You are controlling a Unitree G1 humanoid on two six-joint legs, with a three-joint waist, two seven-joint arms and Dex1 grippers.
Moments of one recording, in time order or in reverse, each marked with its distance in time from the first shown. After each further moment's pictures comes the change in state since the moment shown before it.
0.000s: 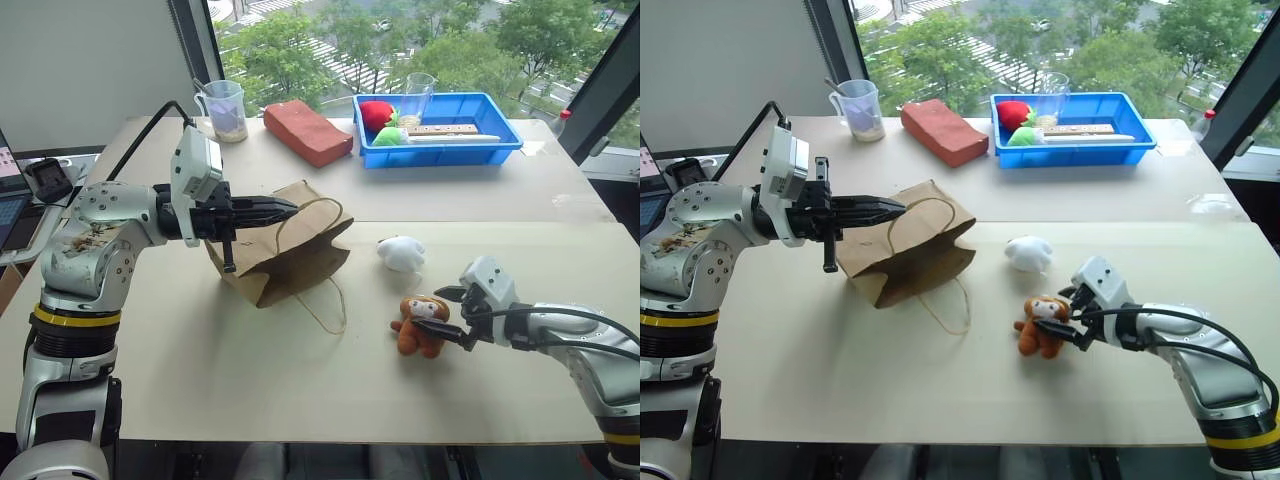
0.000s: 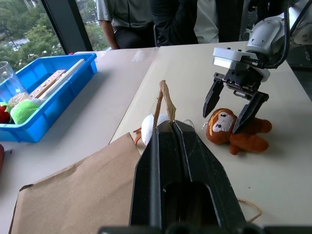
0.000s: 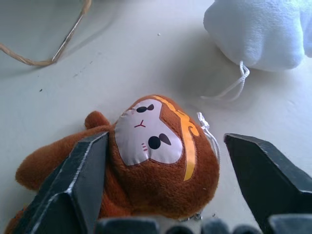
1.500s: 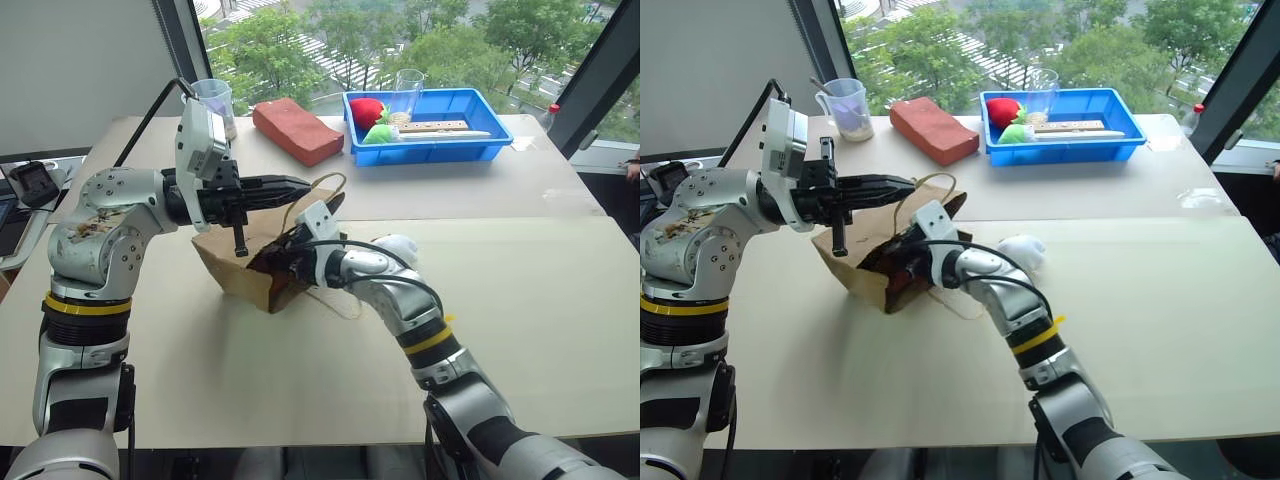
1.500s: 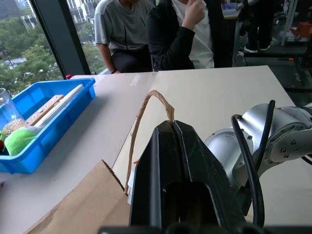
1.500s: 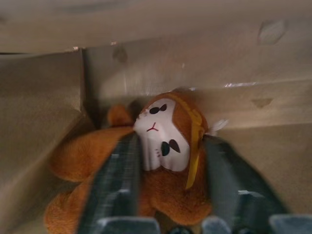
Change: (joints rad) left arm -0.073 -0.054 0.008 0.009 -0.039 0.042 0.050; right arm -0.605 0.757 0.338 0.552 -0.122 -0.116 -0.313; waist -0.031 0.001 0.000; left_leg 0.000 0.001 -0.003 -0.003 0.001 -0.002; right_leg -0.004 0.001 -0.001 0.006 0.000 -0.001
